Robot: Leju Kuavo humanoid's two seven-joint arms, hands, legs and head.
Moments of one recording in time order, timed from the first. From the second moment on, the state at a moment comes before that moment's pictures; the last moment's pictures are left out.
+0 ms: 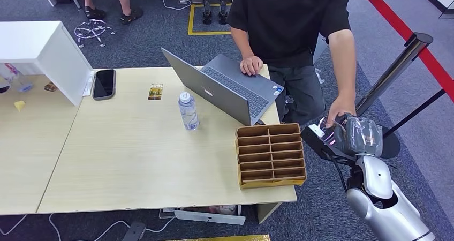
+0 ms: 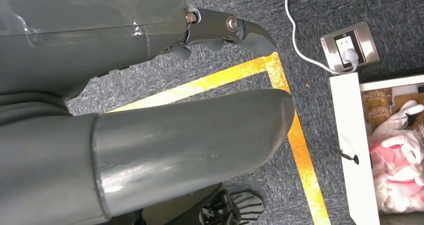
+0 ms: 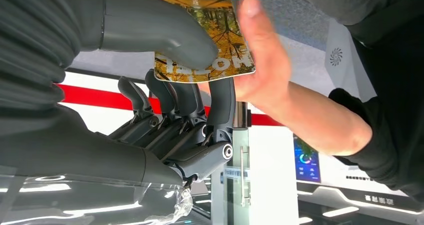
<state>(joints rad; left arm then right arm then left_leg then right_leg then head) -0.17 0.03 -0.98 -0.26 0.72 0.20 -0.22 -0.17 -0.53 0.39 -1.63 0.95 -0.22 0.56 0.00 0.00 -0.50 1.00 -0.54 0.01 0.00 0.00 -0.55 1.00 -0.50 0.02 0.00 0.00</state>
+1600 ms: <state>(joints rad) -0.12 0.03 -0.97 -0.26 0.77 0.24 -0.28 0.08 -0.17 0.31 -1.76 0.51 -0.69 -0.01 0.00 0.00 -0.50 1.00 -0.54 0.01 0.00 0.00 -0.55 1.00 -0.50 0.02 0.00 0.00</state>
